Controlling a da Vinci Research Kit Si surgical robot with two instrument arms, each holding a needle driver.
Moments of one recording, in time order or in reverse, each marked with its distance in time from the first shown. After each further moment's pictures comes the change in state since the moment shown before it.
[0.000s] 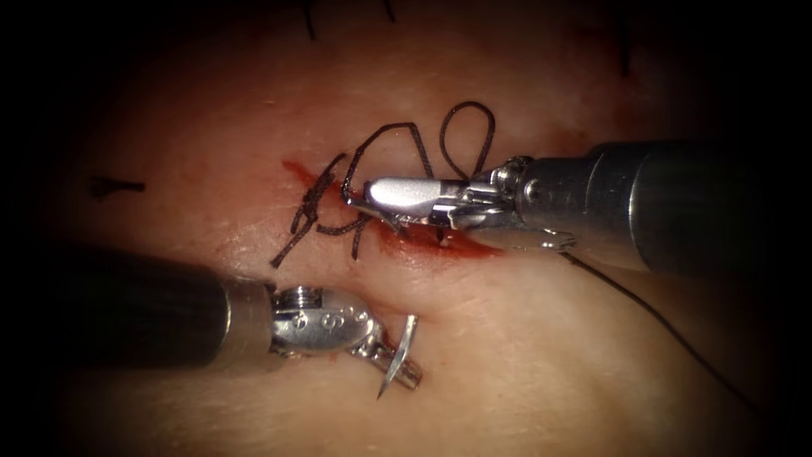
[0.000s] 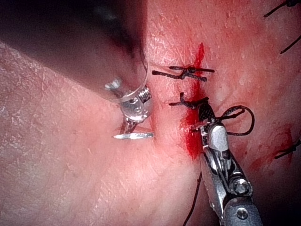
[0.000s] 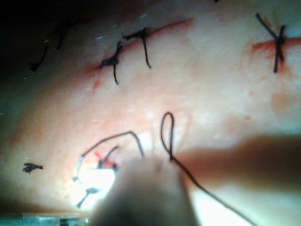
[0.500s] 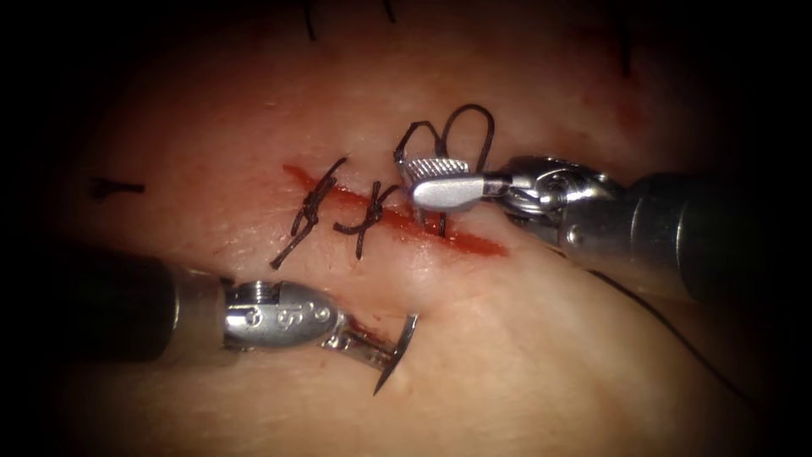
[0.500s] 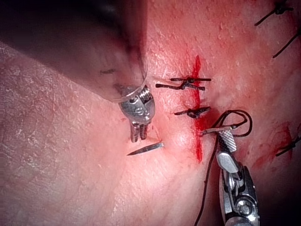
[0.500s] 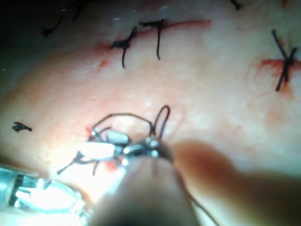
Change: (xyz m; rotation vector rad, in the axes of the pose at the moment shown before) right arm 0.003 -0.001 -0.005 -0.117 -0.128 -0.443; left arm 0.002 0.005 -0.001 0.219 0.028 0.290
